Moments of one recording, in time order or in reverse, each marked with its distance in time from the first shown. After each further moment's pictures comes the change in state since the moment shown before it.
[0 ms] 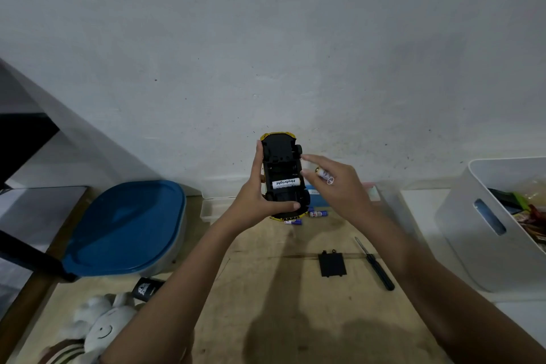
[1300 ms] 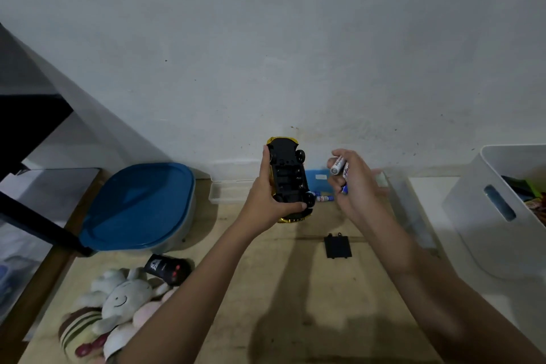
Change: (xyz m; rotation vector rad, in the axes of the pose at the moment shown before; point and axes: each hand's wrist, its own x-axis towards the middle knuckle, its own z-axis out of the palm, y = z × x) left_hand -0.026 -0.020 0.023 0.064 0.096 -0.090; right_hand -0.016 -0.007 0.013 1.071 0.314 0.632
